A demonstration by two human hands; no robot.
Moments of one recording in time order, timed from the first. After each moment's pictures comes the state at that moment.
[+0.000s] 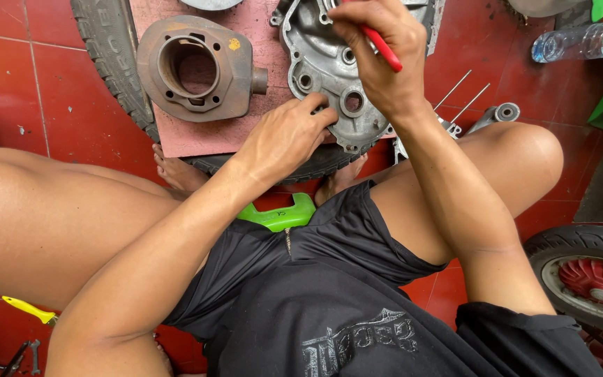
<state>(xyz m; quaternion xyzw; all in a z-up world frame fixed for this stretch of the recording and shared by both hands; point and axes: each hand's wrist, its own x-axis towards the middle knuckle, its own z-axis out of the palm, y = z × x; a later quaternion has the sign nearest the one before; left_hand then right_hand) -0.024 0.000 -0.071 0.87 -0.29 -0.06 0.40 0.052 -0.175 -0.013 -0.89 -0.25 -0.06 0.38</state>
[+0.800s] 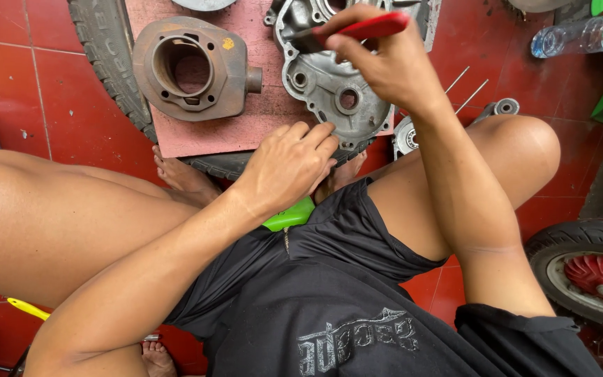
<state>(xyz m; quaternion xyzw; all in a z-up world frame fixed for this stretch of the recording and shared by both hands) -0.056 0.000 -0.046 0.88 -0.35 0.03 0.32 0.052 -0.190 0.005 -0.87 -0.22 0.06 0.43</state>
